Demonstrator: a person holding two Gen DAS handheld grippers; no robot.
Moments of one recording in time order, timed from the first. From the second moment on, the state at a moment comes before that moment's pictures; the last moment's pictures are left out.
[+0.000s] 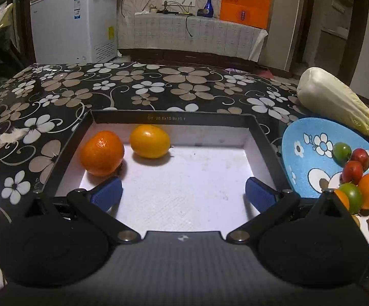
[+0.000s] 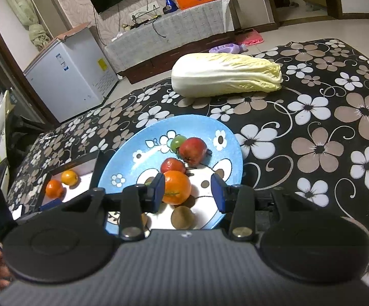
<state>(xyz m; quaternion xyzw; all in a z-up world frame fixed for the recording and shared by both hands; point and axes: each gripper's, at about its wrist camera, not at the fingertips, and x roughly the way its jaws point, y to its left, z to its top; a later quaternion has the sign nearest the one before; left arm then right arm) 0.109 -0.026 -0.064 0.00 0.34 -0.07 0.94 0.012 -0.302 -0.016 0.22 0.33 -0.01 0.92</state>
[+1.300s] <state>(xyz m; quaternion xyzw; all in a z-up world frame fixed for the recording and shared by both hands) 0.108 -0.026 -0.063 0.00 0.34 -0.06 0.94 0.032 -0.284 -0.024 0.17 0.35 -0.01 0.92</state>
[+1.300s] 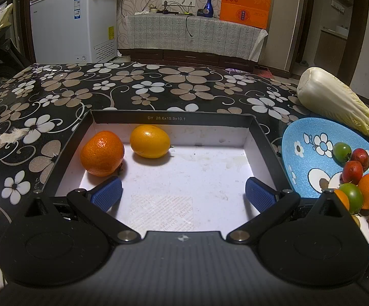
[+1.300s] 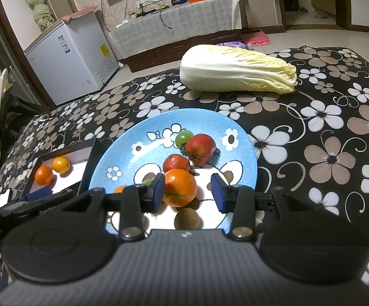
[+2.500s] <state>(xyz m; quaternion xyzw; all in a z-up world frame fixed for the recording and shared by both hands) 0.108 -0.026 -0.063 0.00 0.34 -0.06 0.94 0.029 -0.282 -0.020 0.18 0.35 0.01 0.92</state>
